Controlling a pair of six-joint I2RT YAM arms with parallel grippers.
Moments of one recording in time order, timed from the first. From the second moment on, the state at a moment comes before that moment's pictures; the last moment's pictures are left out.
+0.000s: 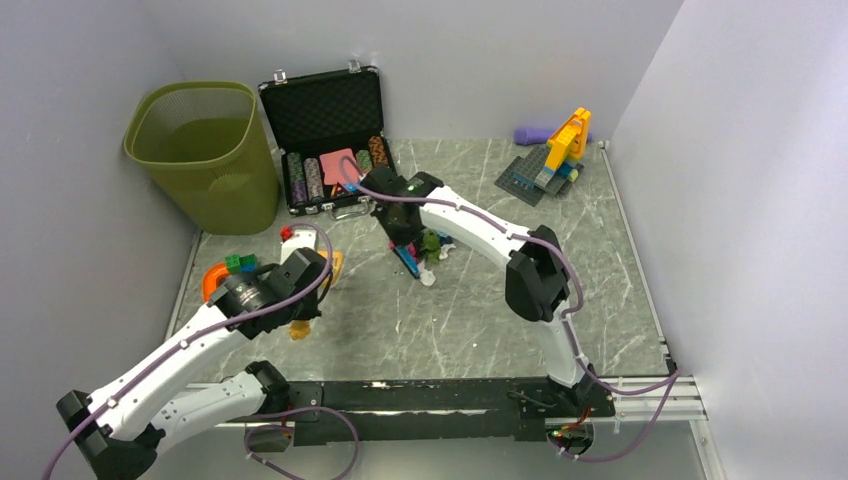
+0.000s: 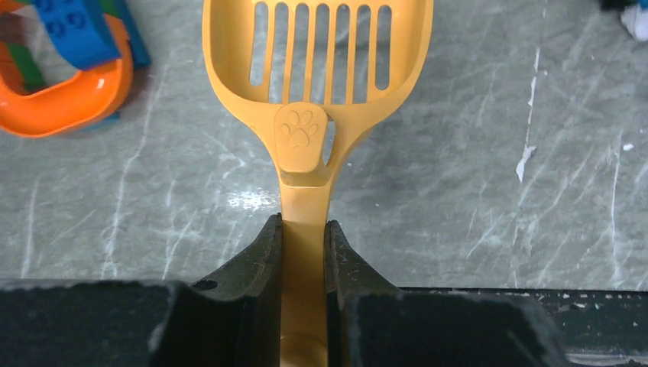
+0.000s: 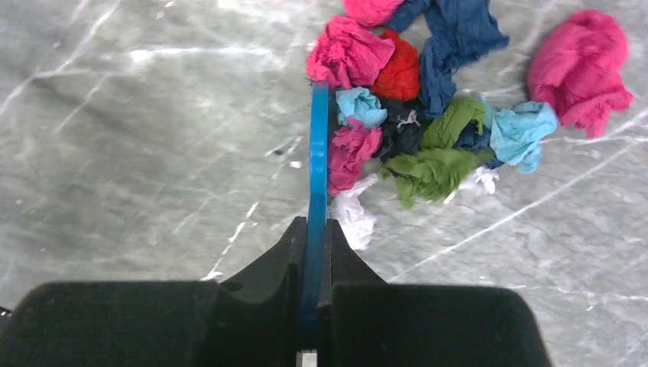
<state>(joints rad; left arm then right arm) -0.76 0.85 0.93 -1.14 -0.48 -0.67 0.87 2.13 1.98 -1.00 0.16 0.23</state>
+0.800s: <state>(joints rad) -0.90 1.26 0.92 -0.80 -0.19 -0.48 0.51 1.96 2.02 -1.01 0.14 -0.02</state>
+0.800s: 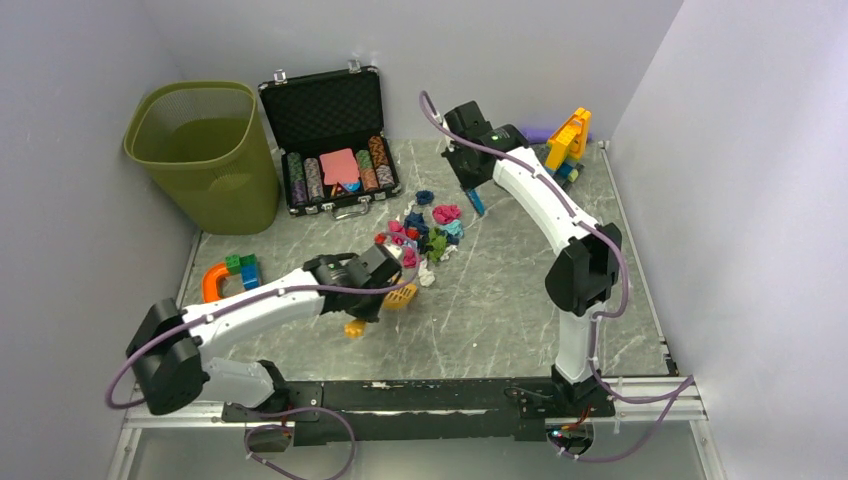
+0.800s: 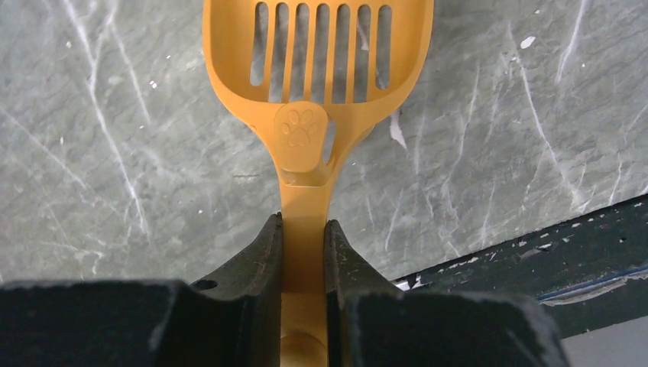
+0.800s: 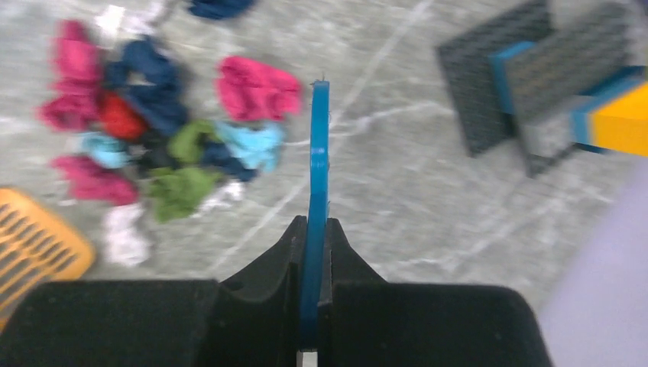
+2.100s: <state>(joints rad) -0.86 1.49 1.02 -0.68 -0.19 -0.36 0.71 1.92 1.66 -0.90 -0.22 -0.32</state>
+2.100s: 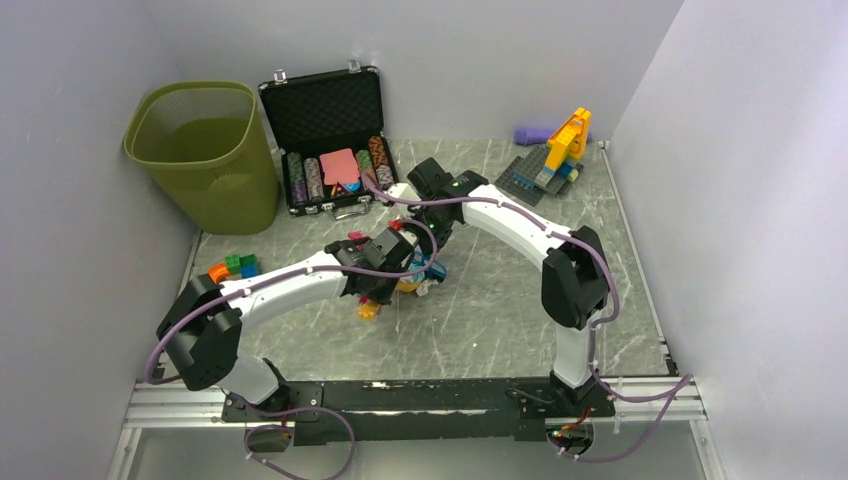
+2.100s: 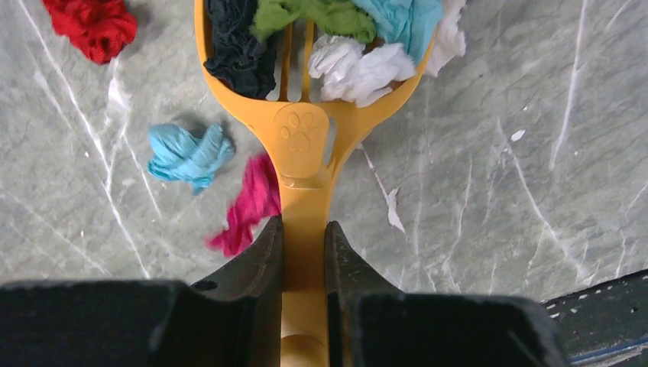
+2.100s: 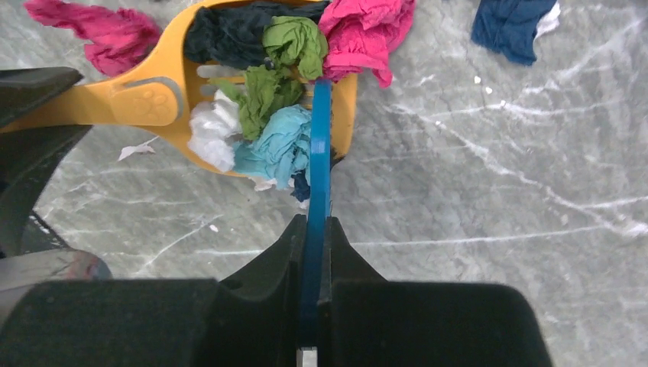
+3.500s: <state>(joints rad) -0.84 1.11 0.97 -0.65 -0.41 -0.35 0.56 1.30 1.22 -0.65 0.36 0.23</state>
